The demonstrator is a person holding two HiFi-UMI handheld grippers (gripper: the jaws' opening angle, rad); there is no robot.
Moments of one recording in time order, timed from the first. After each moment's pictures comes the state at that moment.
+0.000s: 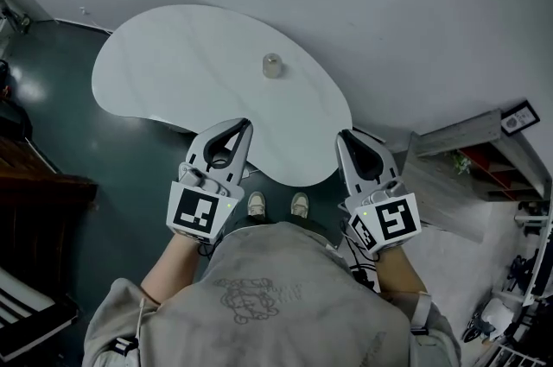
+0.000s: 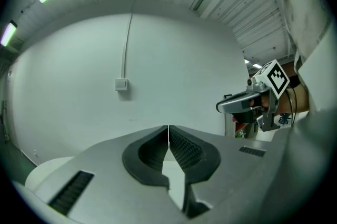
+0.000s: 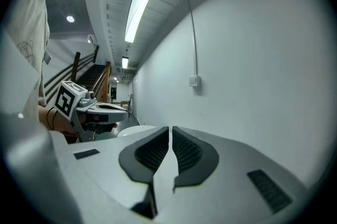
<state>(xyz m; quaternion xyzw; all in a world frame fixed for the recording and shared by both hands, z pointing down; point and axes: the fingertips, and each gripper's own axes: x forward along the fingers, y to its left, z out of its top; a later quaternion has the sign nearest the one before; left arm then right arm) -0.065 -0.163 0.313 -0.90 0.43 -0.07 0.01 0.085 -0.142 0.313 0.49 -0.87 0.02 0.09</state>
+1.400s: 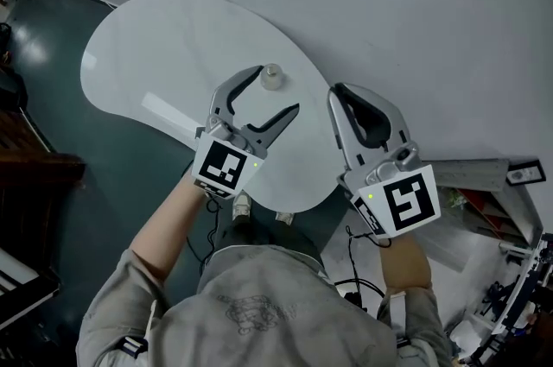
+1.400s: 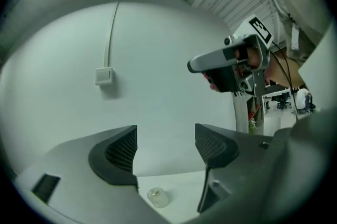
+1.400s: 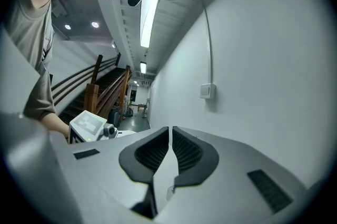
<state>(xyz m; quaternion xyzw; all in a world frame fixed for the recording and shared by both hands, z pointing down) 0.008 -0.330 0.352 -0.91 0.40 -0.09 0.08 0.060 -0.304 0.264 0.38 -0.92 -0.05 0.08</state>
